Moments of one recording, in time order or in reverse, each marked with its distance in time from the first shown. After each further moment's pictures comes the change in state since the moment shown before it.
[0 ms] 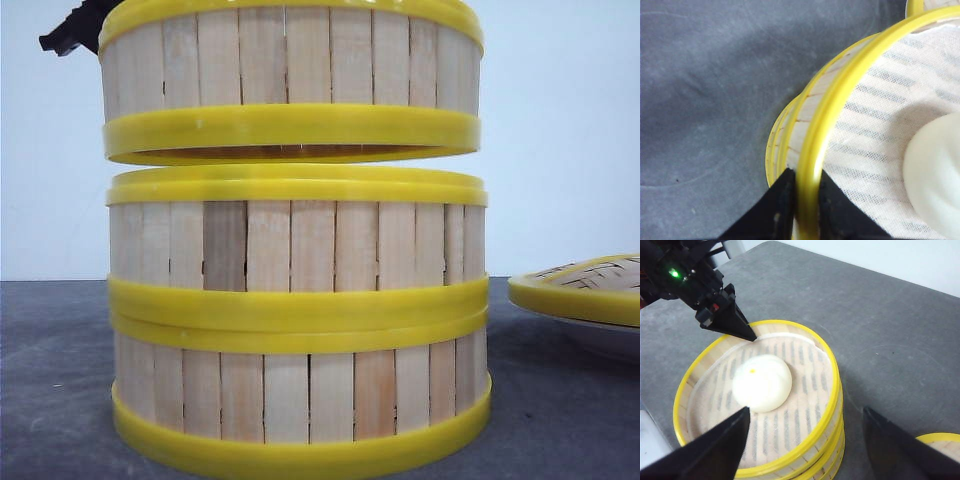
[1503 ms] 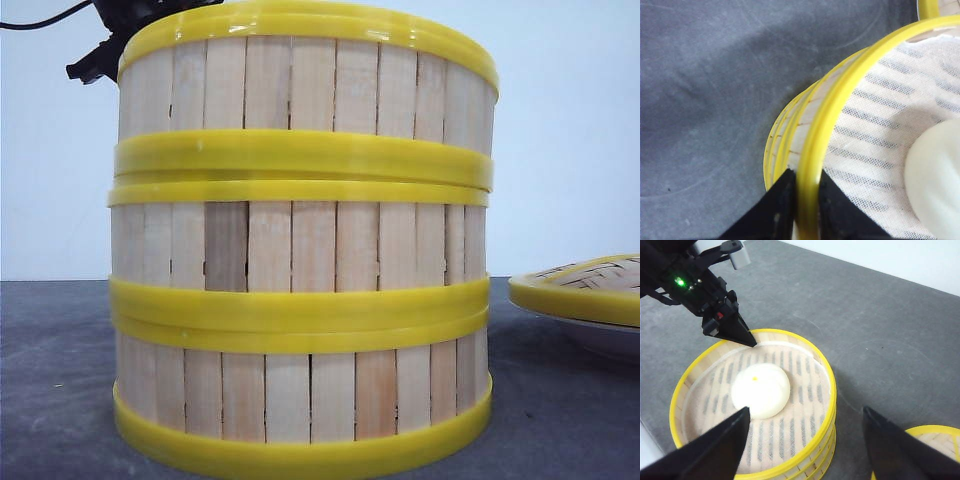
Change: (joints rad) left arm -0.026 0.070 0.004 0.033 -0.023 0.001; right arm 0.000 0.000 0.000 -0.014 0.042 0.000
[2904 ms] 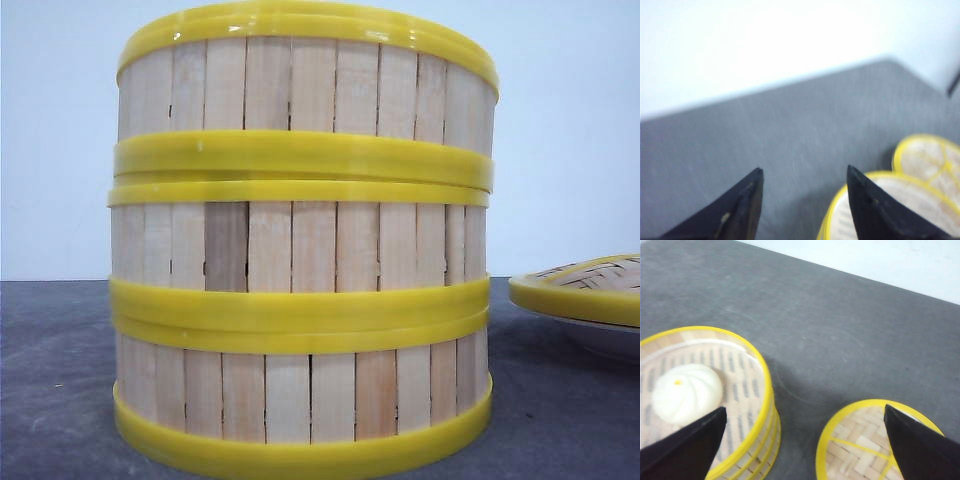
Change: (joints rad) left arm 0.061 -0.560 0.000 0.235 -0.148 0.038; right arm -0.014 0.003 0.000 -0.036 0.270 0.037
